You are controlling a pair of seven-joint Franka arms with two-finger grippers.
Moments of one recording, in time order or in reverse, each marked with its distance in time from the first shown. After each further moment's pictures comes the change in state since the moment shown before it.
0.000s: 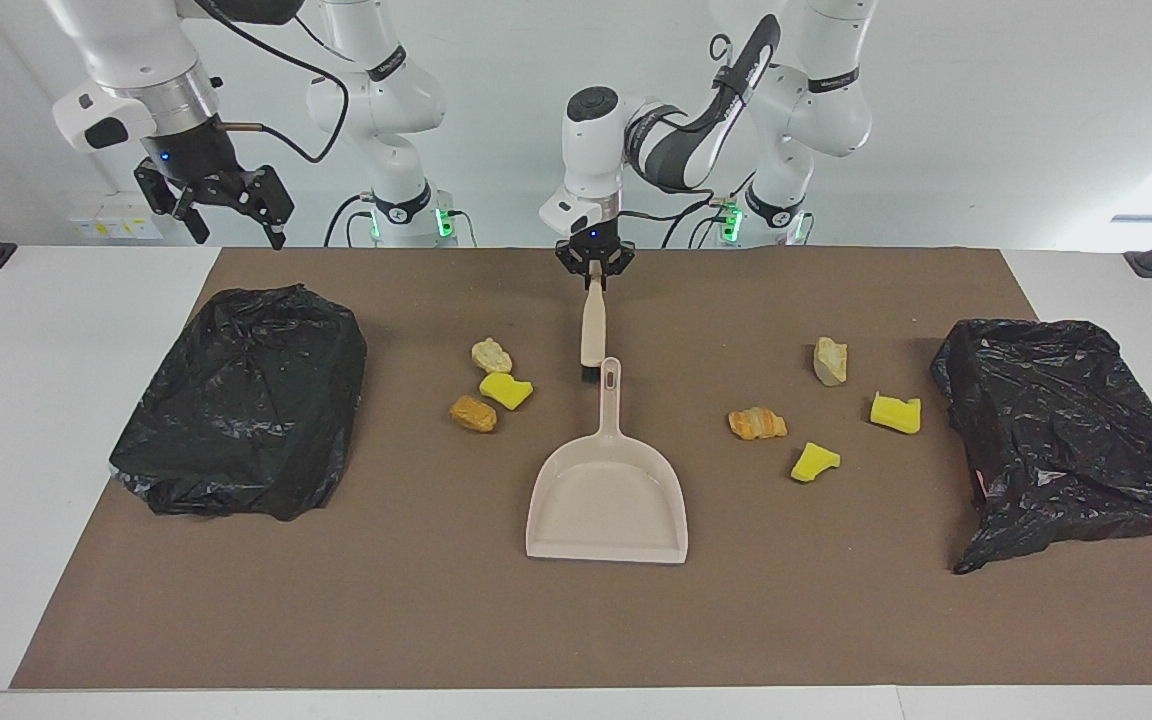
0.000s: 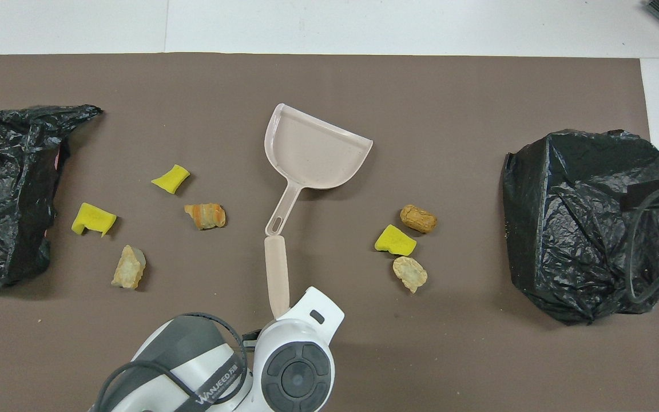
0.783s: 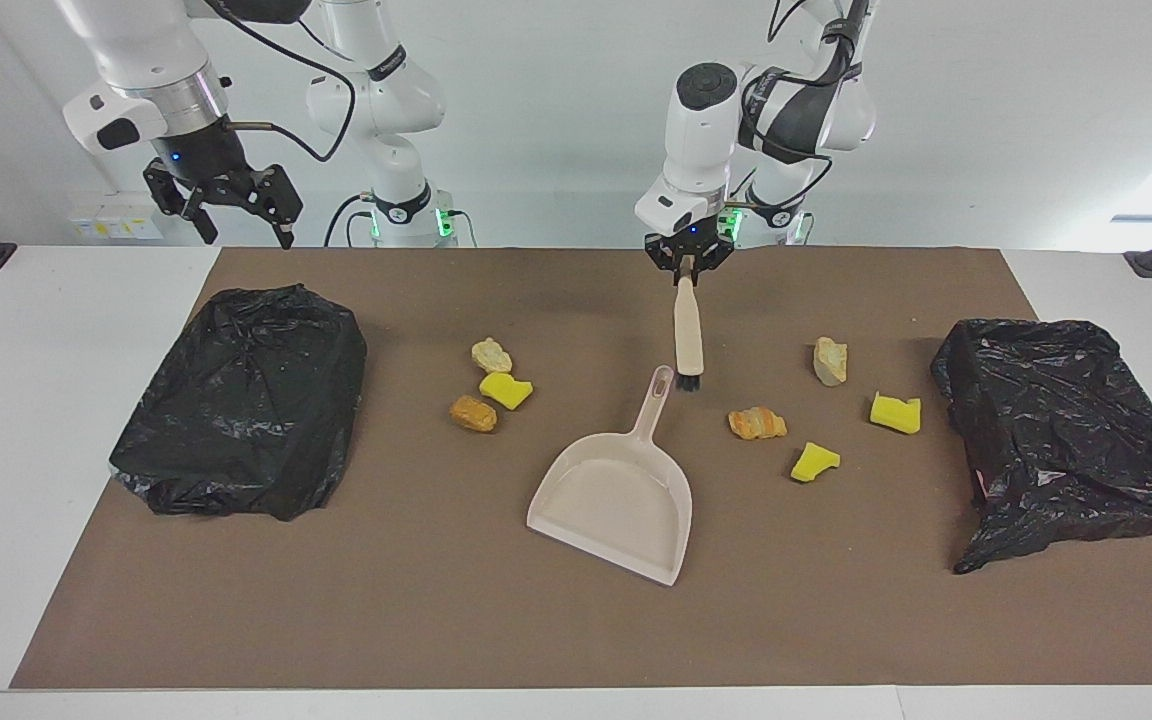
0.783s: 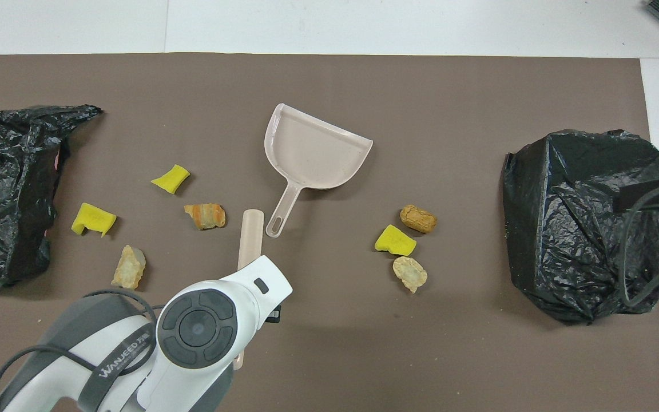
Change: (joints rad) left arm 0.188 -0.063 0.007 -0.008 -0.056 -0.008 0.410; right arm 0.019 -0.003 0.005 -0.005 0.006 -0.001 0.024
